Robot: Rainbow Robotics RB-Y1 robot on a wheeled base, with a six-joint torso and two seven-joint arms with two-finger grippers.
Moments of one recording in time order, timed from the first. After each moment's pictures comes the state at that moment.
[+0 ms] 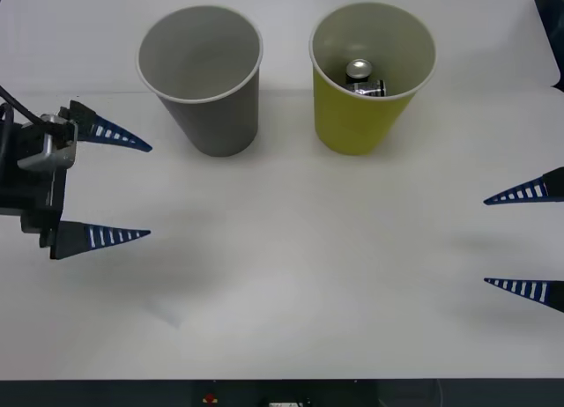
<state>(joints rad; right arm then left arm) 0.26 -1.13 -0.26 -2.01 1.31 -1.13 -0.09 -0.14 1.04 0.17 -2.06 -1.38 -1.33 0.38</state>
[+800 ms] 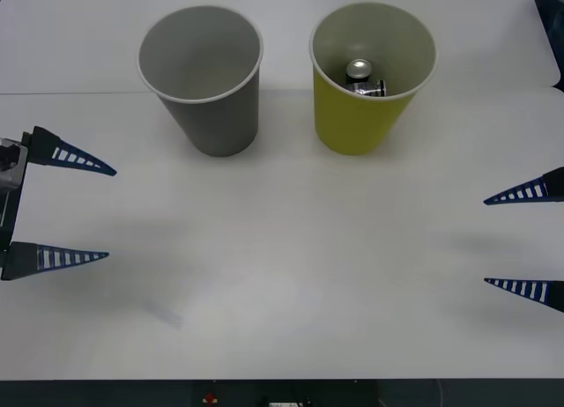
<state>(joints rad) 0.26 -1.13 -0.26 -2.01 1.31 -1.13 -0.09 -0.02 1.16 0.19 -1.93 -1.21 -1.32 0.20</state>
